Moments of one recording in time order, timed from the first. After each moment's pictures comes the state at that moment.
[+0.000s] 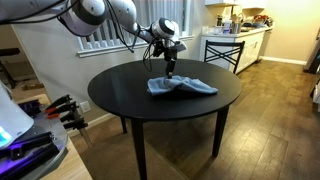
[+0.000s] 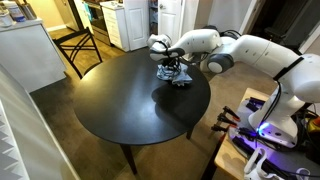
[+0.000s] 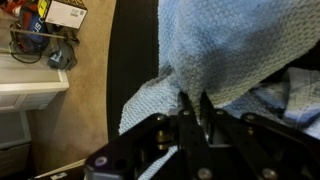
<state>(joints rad) 0.08 1.37 -0.31 -0.57 -0.15 1.34 0.59</state>
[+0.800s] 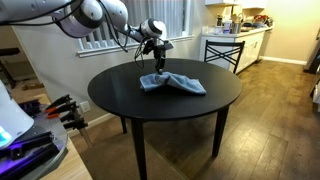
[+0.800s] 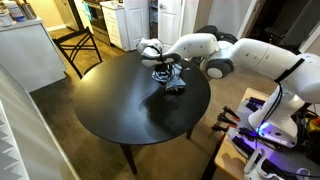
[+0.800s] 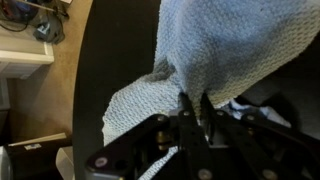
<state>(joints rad) 0.20 1.40 -0.28 -0.52 -0.15 1.34 0.53</state>
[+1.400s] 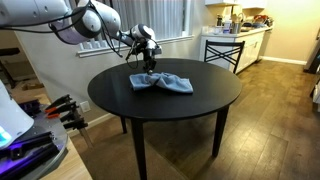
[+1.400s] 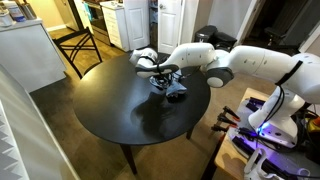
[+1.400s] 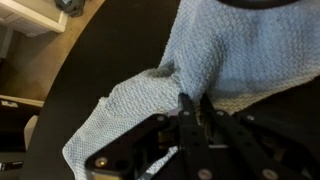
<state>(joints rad) 0.28 1.48 -0.22 -0.42 -0.24 1.20 0.27</state>
